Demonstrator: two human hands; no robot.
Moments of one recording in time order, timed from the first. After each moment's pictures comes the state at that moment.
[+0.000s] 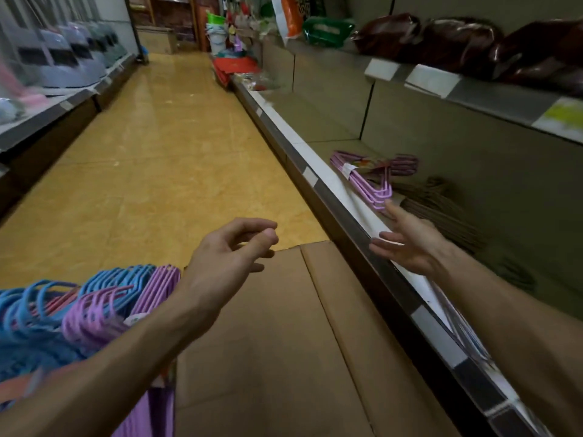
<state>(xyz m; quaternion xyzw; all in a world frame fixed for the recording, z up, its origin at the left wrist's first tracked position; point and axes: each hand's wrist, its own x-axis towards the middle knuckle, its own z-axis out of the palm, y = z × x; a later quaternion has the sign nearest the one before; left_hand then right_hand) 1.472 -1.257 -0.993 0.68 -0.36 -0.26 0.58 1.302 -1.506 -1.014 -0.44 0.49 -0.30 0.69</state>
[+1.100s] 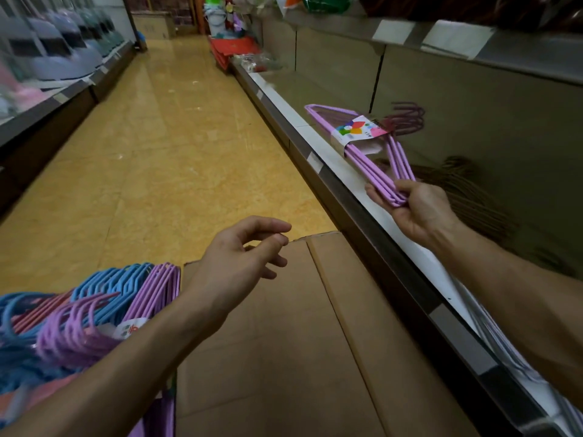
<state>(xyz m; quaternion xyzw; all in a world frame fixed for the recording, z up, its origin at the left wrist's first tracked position) 1.471 -1.286 -1.004 0.71 -0.36 -0.28 0.54 1.333 -1.550 -1.028 -0.35 0.32 -0.41 0.78</state>
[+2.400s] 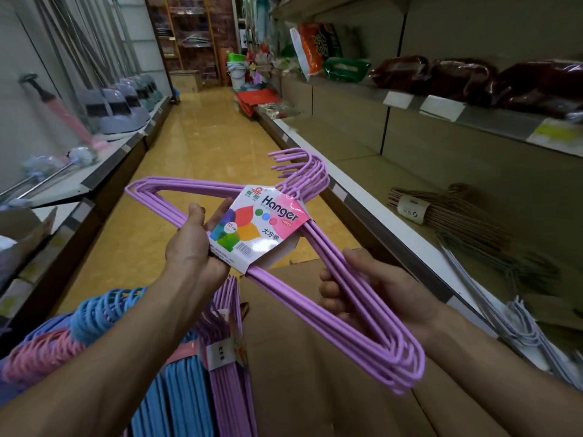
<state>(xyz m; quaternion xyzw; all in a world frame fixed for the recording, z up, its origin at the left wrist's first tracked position) 1.512 -1.182 -0.915 0.44 0.00 -0.36 0.82 1.309 -1.299 -0.962 -0.36 0.07 0.01 0.93</state>
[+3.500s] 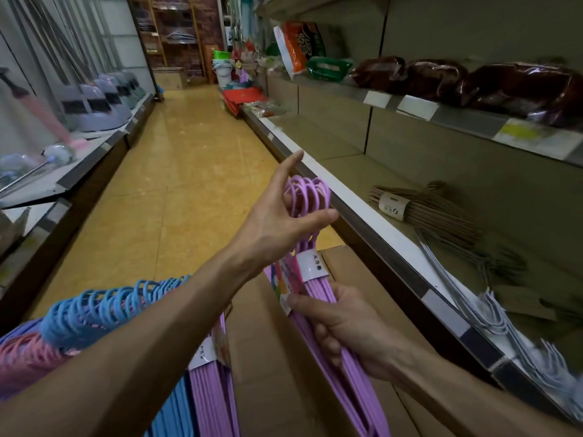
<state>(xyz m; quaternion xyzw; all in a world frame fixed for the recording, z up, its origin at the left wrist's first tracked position) 1.455 -1.230 -0.909 0.64 -0.50 -0.23 0.53 1.302 -1.261 -0.981 -0.58 0.29 -0.13 0.75</state>
